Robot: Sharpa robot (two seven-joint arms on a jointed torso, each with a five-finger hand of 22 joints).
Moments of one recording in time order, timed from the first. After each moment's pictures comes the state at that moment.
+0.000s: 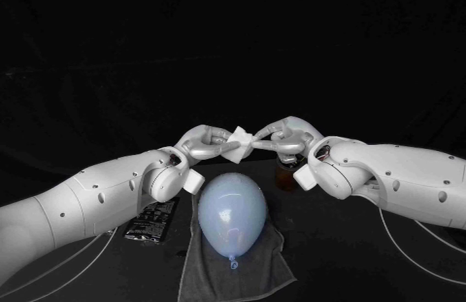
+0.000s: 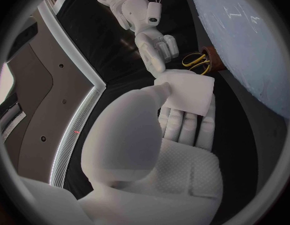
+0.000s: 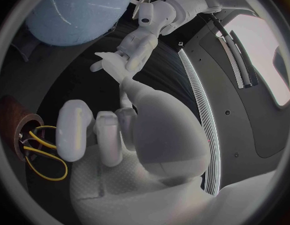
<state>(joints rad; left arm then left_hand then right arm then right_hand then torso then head) 1.28 -0.53 -0.04 1.16 -0.29 -0.04 0.32 1.55 -0.14 0.56 0.16 0.05 0.89 0.19 0.45 0.31 1.20 0.13 0.11 0.07 0.92 0.12 0.37 0.26 0.11 0.67 0.29 0.30 0.09 1.41 -0.80 -0.15 1.52 -0.47 -0.41 0.10 1.40 -0.04 0.42 0.05 0.05 1.06 0.08 0.34 0.44 1.46 0.01 1.44 1.31 1.47 -0.05 1.57 1.31 0.06 1.45 0.06 1.31 1.31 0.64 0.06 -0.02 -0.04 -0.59</state>
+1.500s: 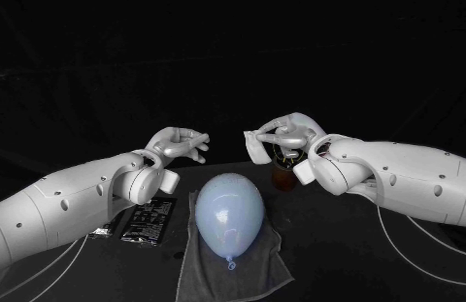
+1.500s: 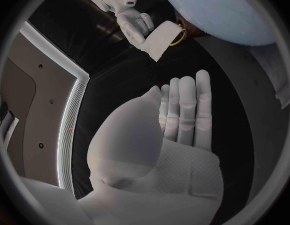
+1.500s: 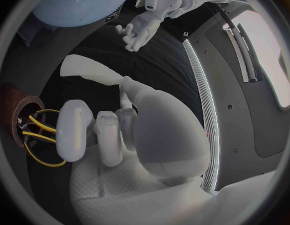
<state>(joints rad) 1.28 -0.66 -0.04 1.25 -0.27 -0.24 0.20 1.47 -0.01 0.19 0.29 0.05 0.89 0.14 0.52 0.31 1.12 0.07 0.48 0.20 1.14 0.01 1.02 0.54 0.18 1.04 0.14 0.67 0.32 1.41 -0.80 -0.15 1.49 -0.41 -0.50 0.11 1.40 -0.04 0.44 0.04 0.04 1.05 0.08 0.36 0.45 1.47 0.01 1.45 1.31 1.46 -0.05 1.57 1.31 0.06 1.45 0.06 1.31 1.31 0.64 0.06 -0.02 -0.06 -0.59</state>
